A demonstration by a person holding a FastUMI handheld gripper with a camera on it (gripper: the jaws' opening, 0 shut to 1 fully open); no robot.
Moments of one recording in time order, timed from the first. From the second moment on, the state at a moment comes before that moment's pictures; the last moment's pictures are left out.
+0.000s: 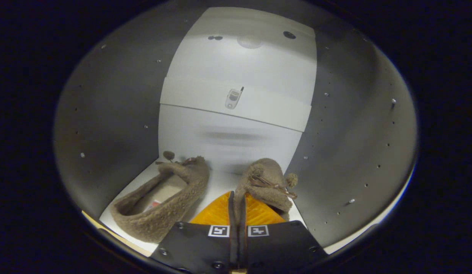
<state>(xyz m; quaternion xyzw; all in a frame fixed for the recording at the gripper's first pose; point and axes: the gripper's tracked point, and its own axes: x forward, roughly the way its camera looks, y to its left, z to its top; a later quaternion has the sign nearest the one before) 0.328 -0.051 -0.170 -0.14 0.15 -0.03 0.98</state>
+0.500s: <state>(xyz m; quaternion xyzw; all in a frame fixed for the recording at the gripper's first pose) 0.346 -0.060 -0.183 -0.14 0.17 -0.02 0.98</state>
